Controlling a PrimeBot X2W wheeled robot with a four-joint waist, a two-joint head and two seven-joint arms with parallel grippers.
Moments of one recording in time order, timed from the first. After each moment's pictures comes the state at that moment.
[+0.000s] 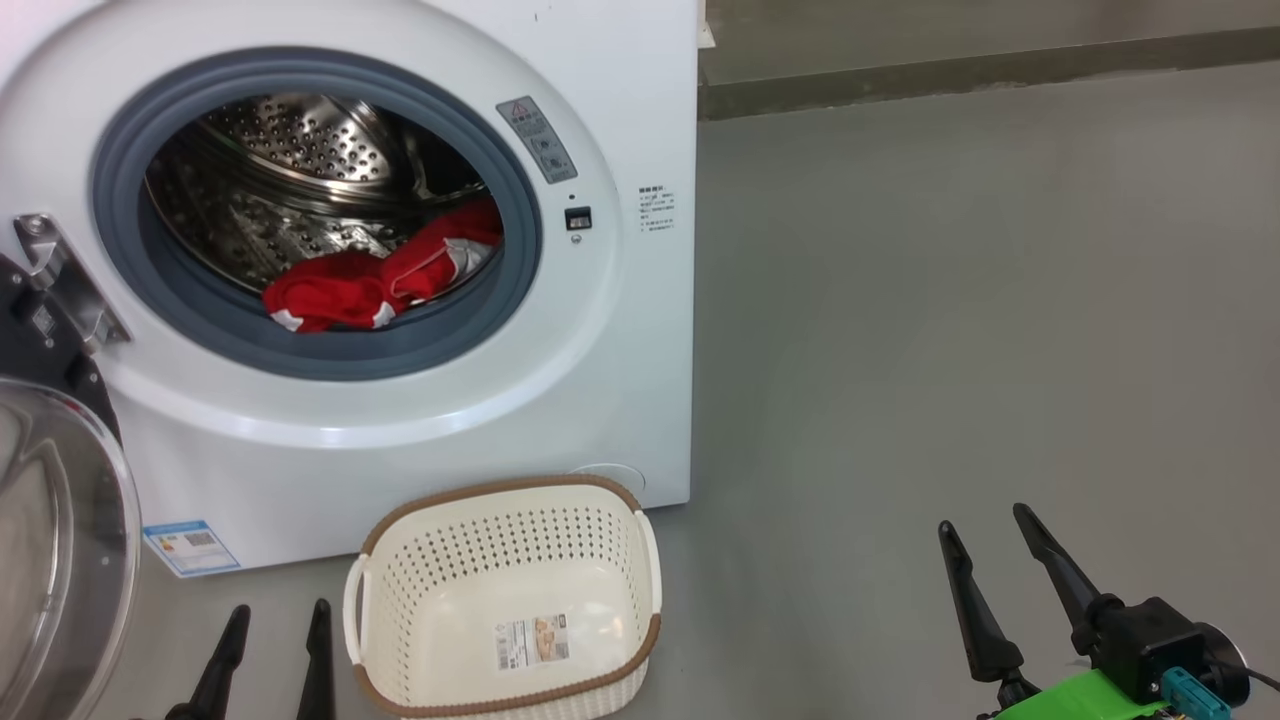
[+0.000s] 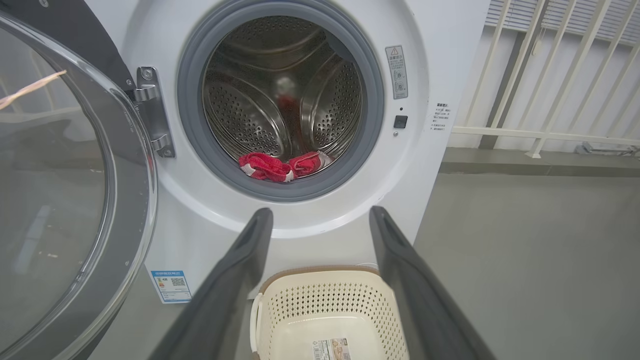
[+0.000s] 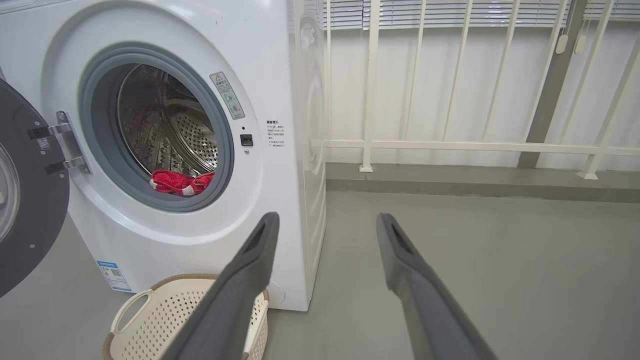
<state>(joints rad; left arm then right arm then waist) 0.07 0.09 0.07 0.20 -0.24 -0.09 -0.25 0.06 -0.05 0.02 0.17 0.18 0.12 -0.26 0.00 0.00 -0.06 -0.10</state>
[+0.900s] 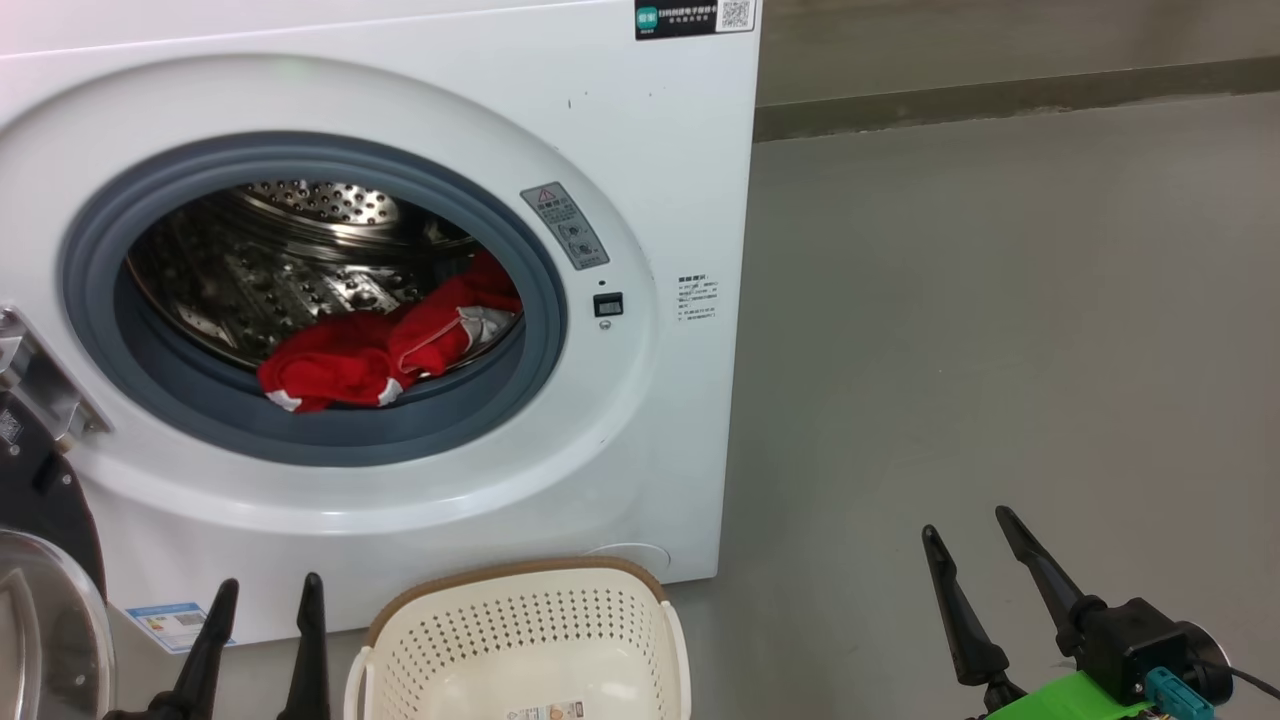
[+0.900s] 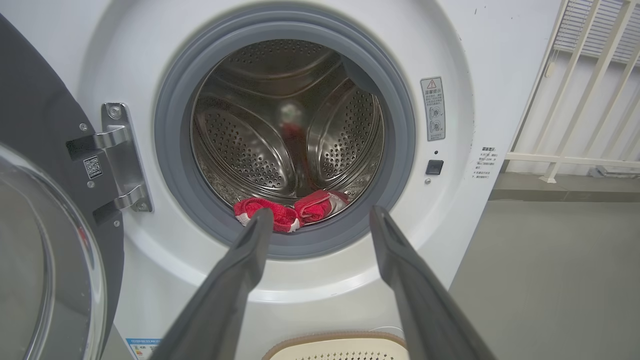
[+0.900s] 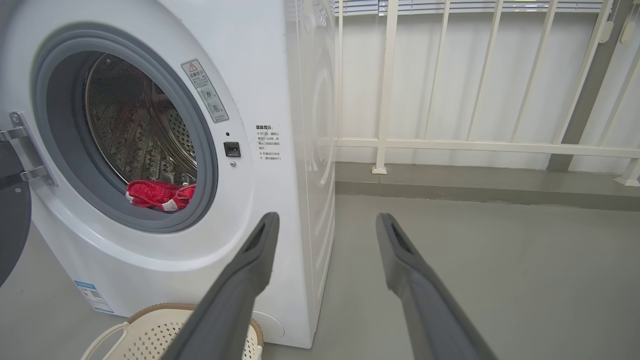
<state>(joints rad) 0.07 0.08 0.08 0.13 -0.24 -0.09 -0.25 0.06 -0.05 0.04 0.17 0.18 0.12 -0.26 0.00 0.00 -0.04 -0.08</state>
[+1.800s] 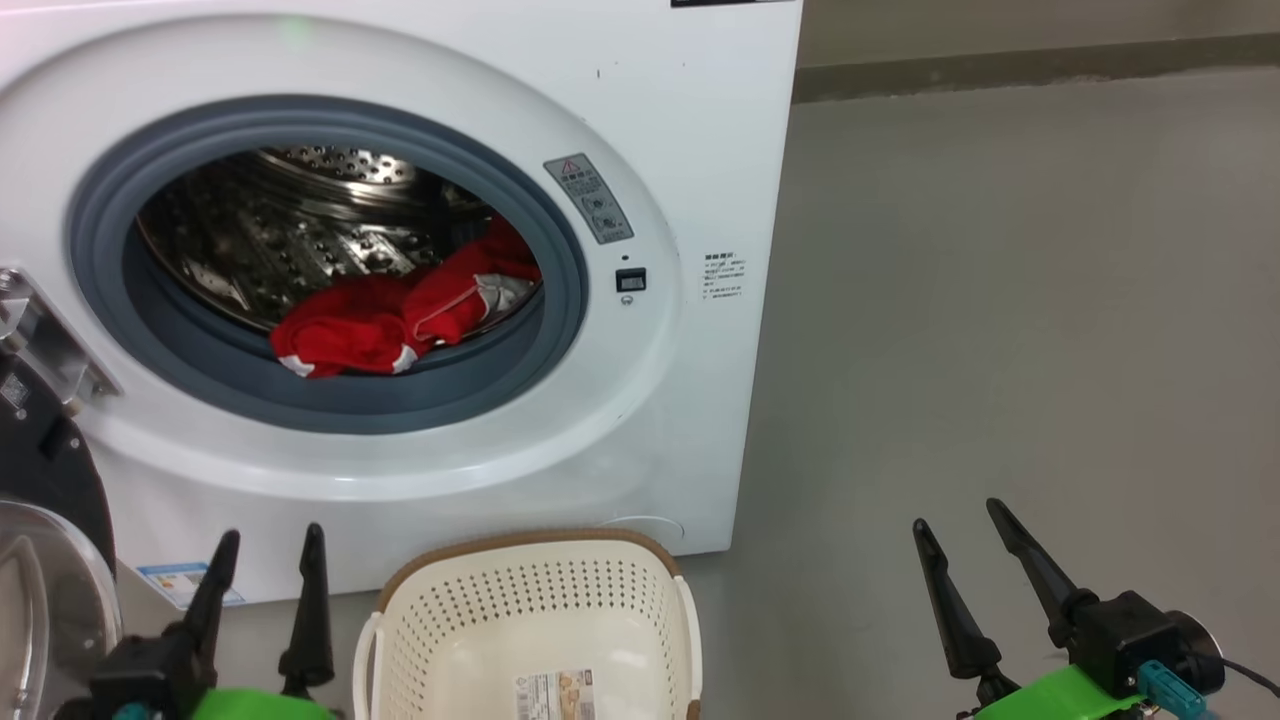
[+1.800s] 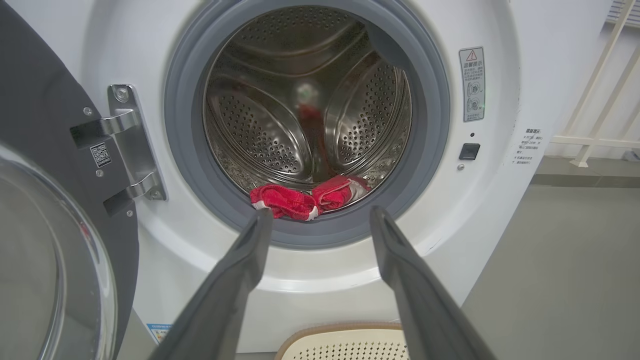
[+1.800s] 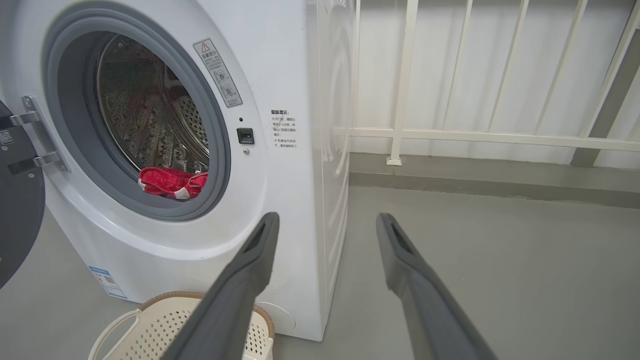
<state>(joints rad) -0.03 0.08 0.07 0.20 -0.22 -0.05 -0.20 0.05 -0.05 0.06 0.17 0.18 0.12 -0.26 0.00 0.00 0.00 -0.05</state>
